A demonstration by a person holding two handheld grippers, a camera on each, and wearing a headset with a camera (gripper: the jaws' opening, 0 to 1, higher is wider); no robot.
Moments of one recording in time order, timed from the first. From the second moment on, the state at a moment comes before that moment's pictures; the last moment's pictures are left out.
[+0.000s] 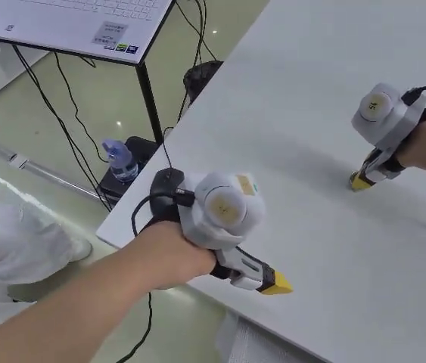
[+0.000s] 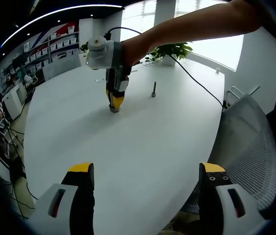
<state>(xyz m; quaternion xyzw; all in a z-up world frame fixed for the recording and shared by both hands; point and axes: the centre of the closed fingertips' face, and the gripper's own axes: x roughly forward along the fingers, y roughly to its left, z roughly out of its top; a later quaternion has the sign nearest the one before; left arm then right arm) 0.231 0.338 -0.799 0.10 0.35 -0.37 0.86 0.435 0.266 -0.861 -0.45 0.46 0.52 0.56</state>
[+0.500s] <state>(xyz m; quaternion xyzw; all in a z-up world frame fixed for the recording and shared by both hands) 0.229 0.333 -0.798 0.10 0.35 -0.38 0.85 0.438 0.261 -0.857 -0.46 0.45 0.52 0.56</state>
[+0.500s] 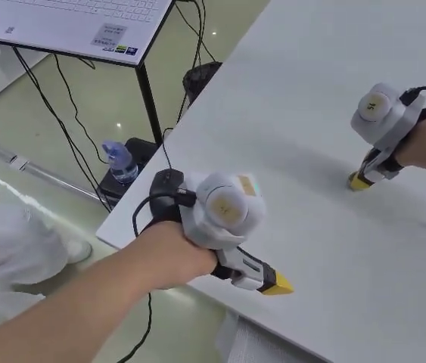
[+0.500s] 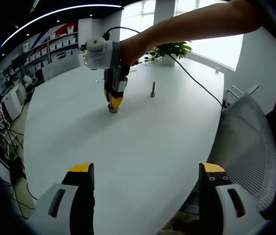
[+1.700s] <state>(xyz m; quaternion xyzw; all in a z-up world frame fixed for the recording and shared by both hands) 0.240 0.314 -0.778 0.07 0.31 -0.37 0.87 0.421 0.160 -0.744 -0.33 0.33 0.49 0.74</state>
